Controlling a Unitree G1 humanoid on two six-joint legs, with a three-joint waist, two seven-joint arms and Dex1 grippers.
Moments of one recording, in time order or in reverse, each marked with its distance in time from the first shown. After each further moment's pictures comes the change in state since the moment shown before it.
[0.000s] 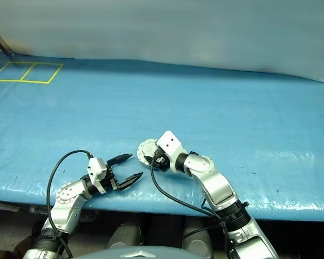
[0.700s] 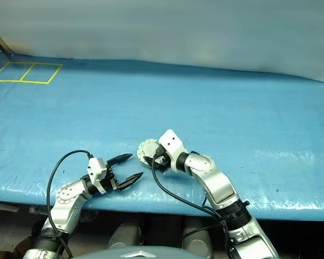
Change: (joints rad) left arm 0.000 0.000 0.000 0.000 0.000 0.001 -0.001; right arm -0.008 -0.001 -0.011 0.000 0.034 0.027 -0.013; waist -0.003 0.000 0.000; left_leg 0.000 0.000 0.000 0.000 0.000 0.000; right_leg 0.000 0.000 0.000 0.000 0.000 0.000
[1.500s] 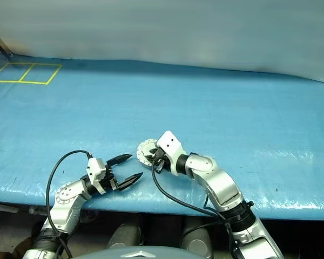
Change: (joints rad) left arm 0.002 0.003 0.001 0.000 -0.011 0.001 -0.007; right arm 0.002 -0.036 0.009 -0.088 0.079 0.104 0.045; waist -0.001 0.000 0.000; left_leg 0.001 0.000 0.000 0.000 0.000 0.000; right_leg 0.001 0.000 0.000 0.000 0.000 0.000
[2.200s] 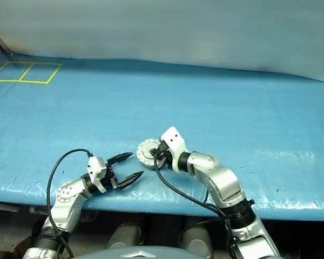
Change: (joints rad) left arm -0.012 -0.001 -0.001 0.000 -0.001 0.000 -0.002; right arm -0.013 0.020 -0.056 -0.015 0.070 0.107 -0.028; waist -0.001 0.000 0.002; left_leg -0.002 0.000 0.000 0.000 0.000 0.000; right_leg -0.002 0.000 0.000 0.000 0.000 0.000
